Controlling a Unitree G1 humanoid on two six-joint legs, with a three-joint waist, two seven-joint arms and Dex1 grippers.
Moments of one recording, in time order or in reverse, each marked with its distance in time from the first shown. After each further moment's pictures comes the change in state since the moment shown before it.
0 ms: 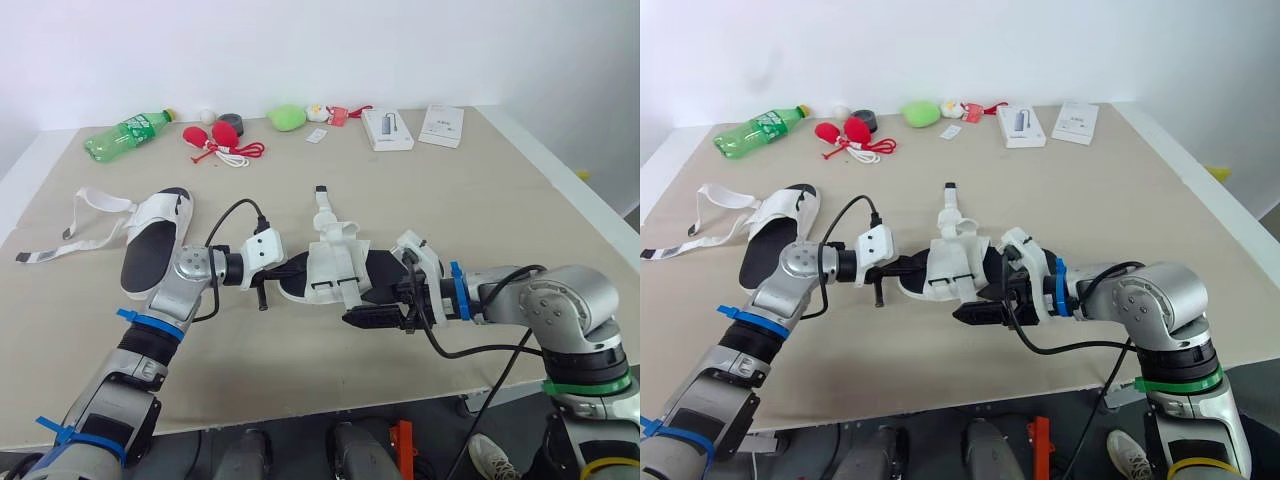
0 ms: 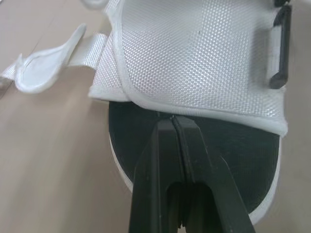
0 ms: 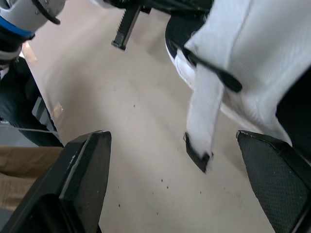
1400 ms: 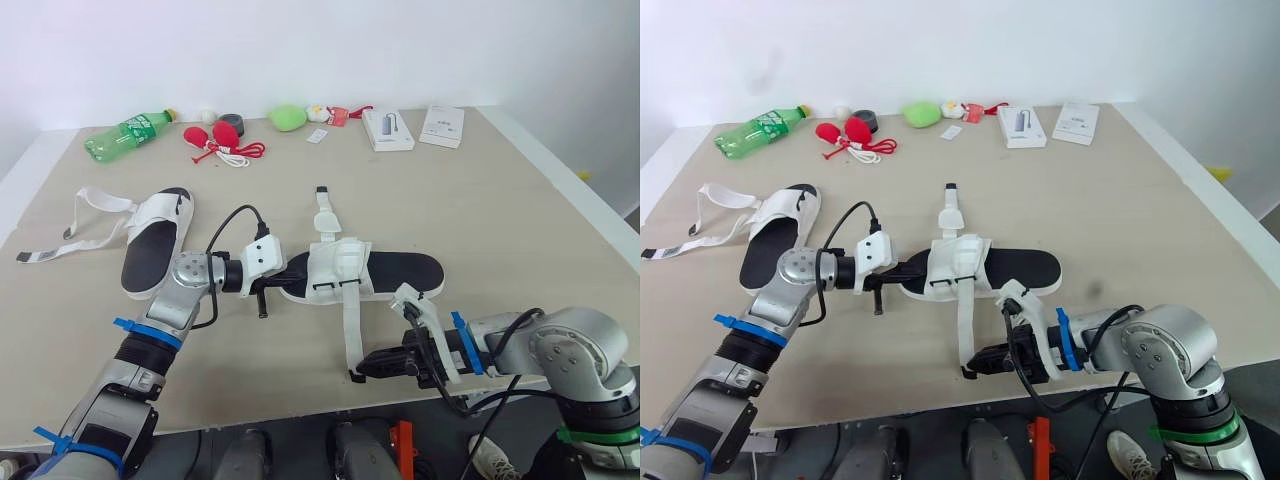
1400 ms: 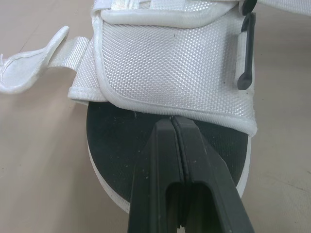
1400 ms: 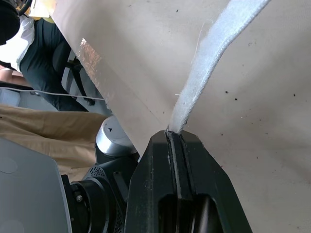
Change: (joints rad) left arm 0.053 0.000 0.011 -0.079 -0.015 0.036 -0.032; right arm 0.211 -0.038 -0.035 -0.179 0.122 0.116 -0.017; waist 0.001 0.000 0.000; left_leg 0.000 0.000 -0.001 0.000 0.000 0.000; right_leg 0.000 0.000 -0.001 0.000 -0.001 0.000
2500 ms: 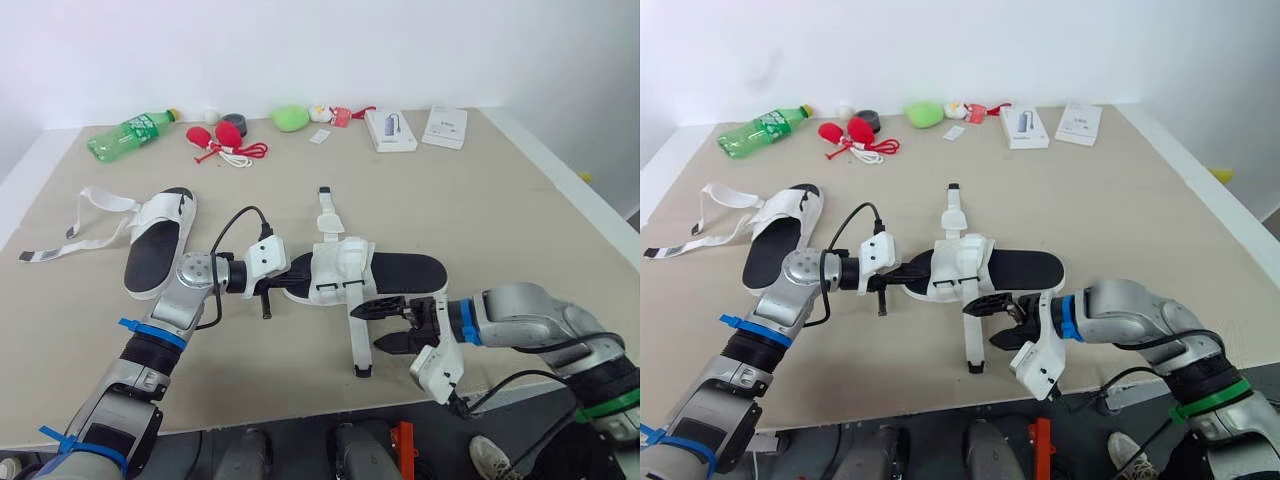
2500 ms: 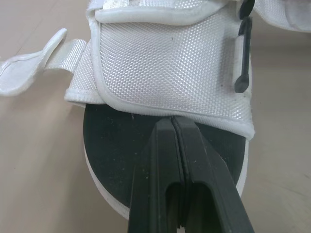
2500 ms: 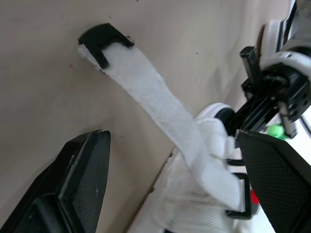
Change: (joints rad) left arm -0.002 -0.023 0.000 0.007 0.001 0.009 -0.006; right arm -0.081 -0.204 0.322 0.486 -1.391 -2.541 0.147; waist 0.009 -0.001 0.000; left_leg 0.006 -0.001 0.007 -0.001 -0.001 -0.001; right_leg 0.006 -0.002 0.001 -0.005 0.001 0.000
